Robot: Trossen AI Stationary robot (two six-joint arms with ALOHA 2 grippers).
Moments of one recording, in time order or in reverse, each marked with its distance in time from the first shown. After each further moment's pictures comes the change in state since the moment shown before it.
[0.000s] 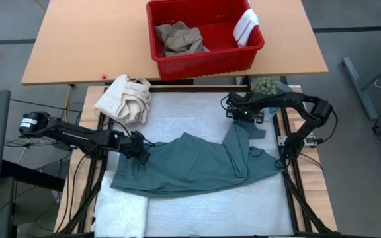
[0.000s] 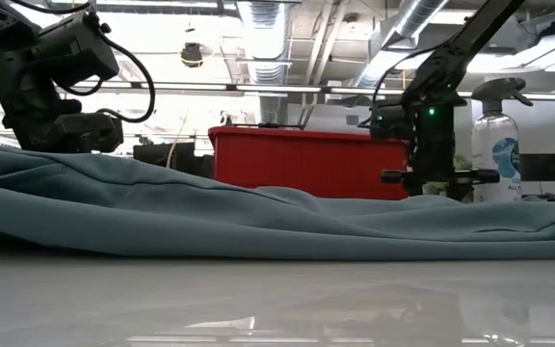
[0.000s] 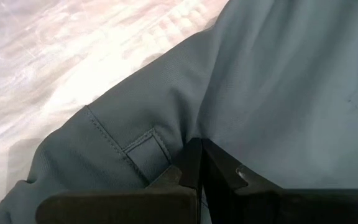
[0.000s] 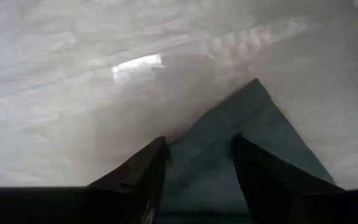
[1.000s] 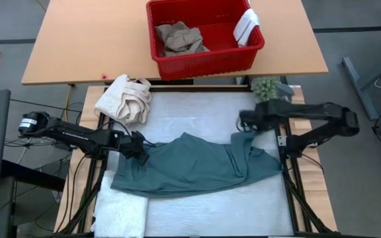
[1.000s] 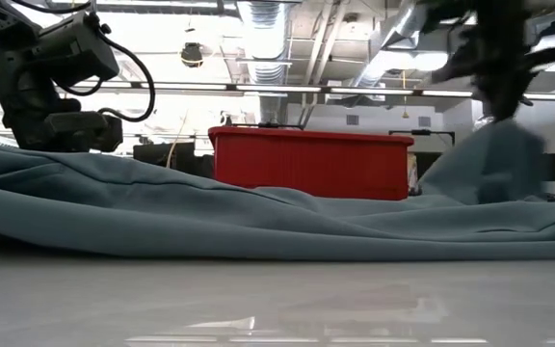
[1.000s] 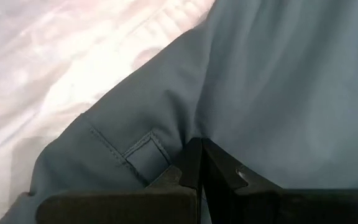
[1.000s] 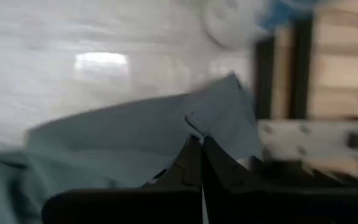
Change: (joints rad) left arm 0.001 -0.001 0.002 -0.025 0.040 0.064; right arm 0.480 -0.427 0.266 -0.892 0.143 0.219
